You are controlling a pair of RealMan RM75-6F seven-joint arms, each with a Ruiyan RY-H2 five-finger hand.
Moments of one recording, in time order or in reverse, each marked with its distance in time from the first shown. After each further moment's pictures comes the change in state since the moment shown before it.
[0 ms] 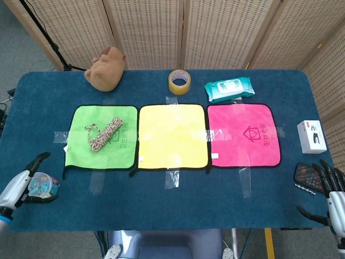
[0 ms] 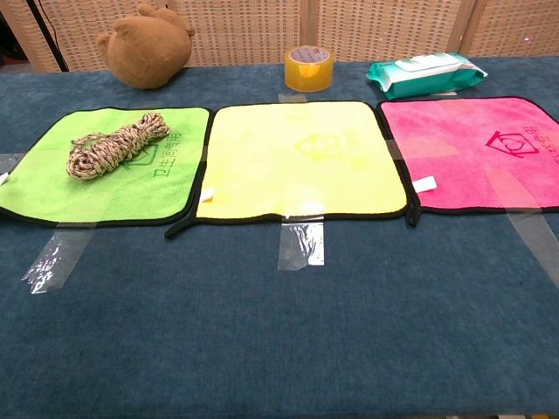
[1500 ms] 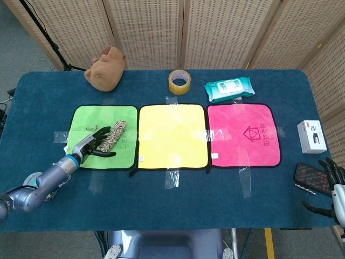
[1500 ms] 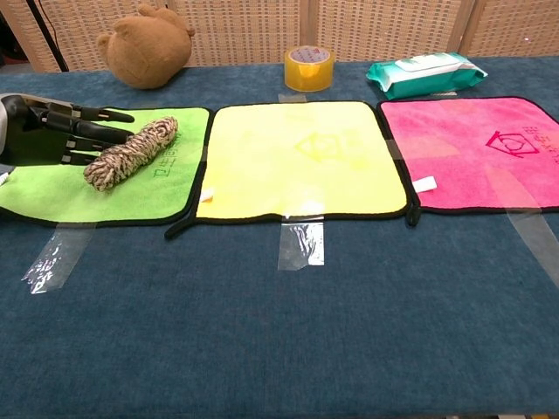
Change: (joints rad) left arm -0.461 -0.403 -0.297 0.433 -0.298 -0.745 -0.522; right arm 0.047 0.005 0.036 0.043 0.155 -0.129 0.055
